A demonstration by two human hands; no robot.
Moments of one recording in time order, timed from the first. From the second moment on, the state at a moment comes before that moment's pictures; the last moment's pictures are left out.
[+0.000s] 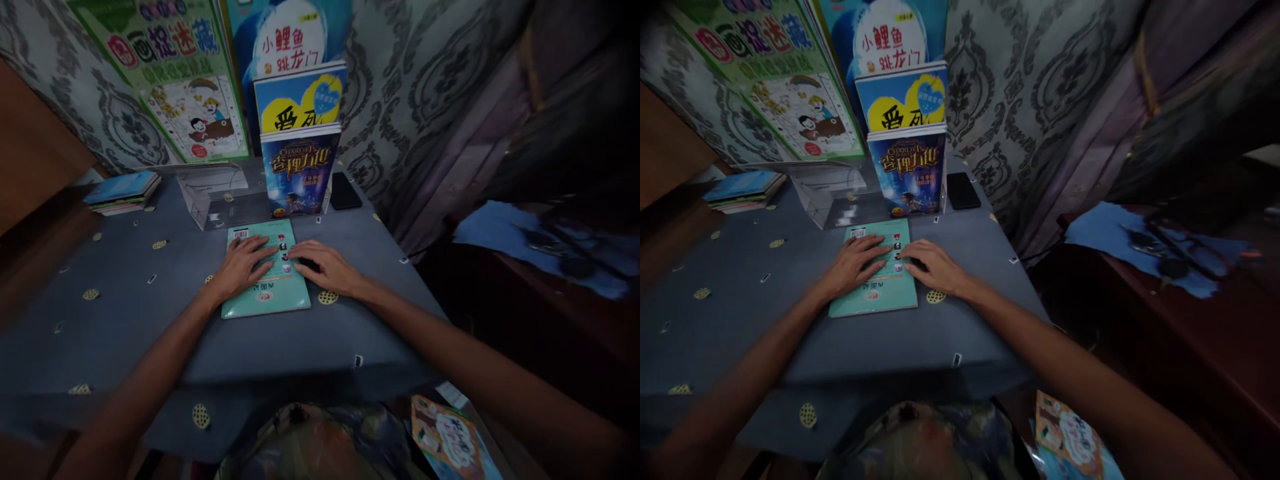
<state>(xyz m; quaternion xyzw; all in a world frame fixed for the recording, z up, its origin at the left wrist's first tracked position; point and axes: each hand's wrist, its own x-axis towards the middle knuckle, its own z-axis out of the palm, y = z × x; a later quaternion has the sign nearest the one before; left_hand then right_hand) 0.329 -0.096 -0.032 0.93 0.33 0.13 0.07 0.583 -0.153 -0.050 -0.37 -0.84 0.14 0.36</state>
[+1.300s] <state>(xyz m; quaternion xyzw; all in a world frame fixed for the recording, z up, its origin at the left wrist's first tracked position) 0.303 -0.079 -0.055 0.82 0.49 0.27 0.05 0.578 -0.158 -0.054 -0.40 -0.86 0.08 0.30</state>
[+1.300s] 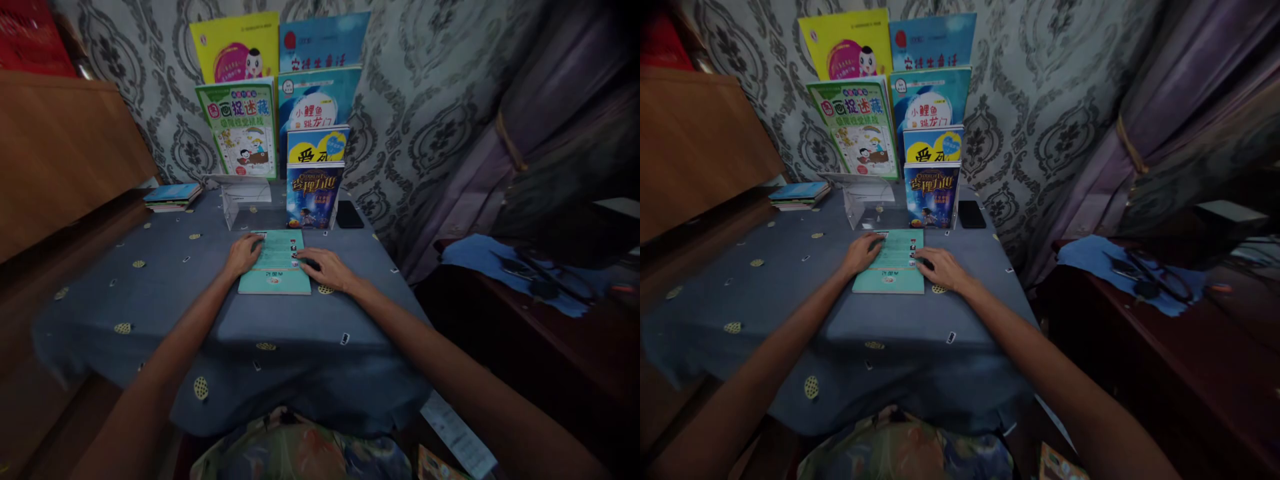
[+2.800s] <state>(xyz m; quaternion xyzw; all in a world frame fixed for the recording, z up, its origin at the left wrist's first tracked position) 0.262 -0.098 -0.025 0.88 0.34 0.32 0.12 0.584 -0.162 -0.048 -0.39 -0.84 0.15 0.34</state>
